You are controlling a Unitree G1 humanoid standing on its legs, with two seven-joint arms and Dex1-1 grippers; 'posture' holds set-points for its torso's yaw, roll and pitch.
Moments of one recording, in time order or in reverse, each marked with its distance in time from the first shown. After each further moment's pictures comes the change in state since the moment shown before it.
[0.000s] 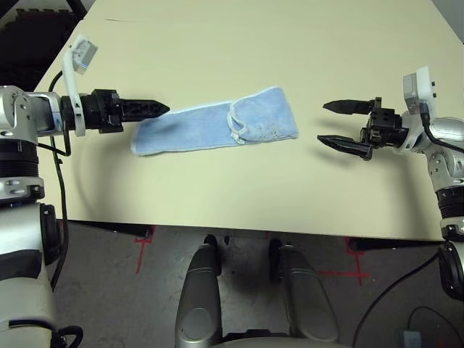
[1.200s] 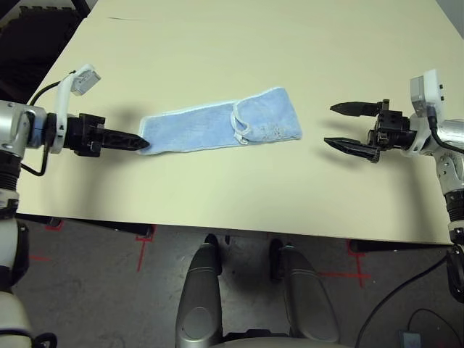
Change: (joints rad) left arm -0.006 0.121 -0.244 0.104 0.152 -0.229 -0.147; right arm 0.015 -0.031 -0.001 0.010 0.000 -0.022 0.006
